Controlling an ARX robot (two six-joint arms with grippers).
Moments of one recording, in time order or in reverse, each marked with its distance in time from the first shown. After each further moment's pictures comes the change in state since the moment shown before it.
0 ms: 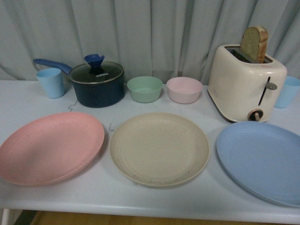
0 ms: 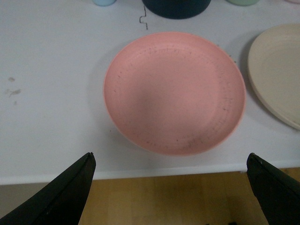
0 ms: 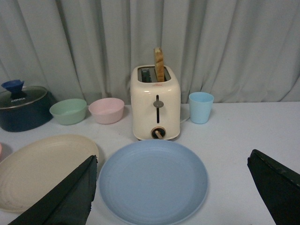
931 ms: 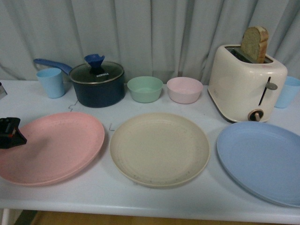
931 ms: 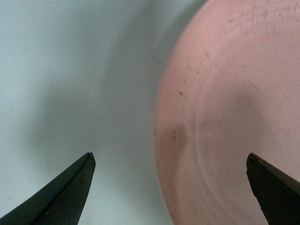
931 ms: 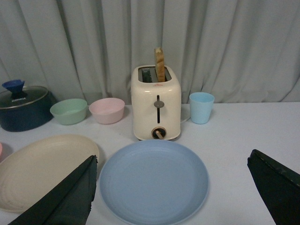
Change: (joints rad) left arm 0.050 1.027 0.717 -0.069 -0.021 0.126; right arm 0.000 0.000 0.000 0.000 0.000 0.000
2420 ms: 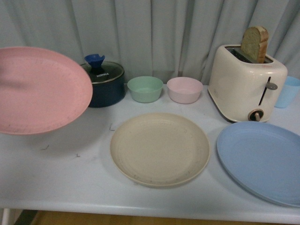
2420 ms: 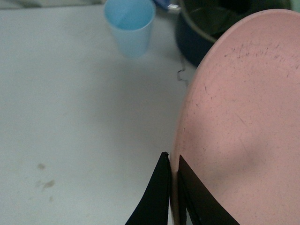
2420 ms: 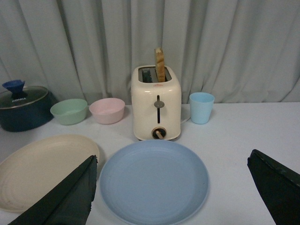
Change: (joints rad) left arm 0.014 -0.263 0.176 -0.203 0.092 -0.026; right arm 0.000 0.000 0.000 0.000 0.000 0.000
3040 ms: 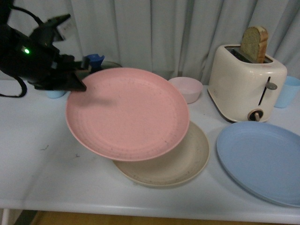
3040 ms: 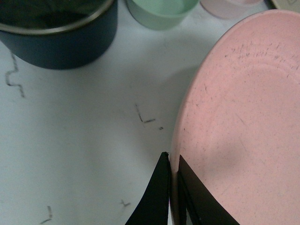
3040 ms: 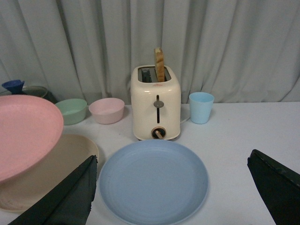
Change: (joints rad) left arm -0.371 0.071 -0.095 0.129 -0.005 -0.214; right arm 0.000 0.000 0.000 0.000 0.000 0.000
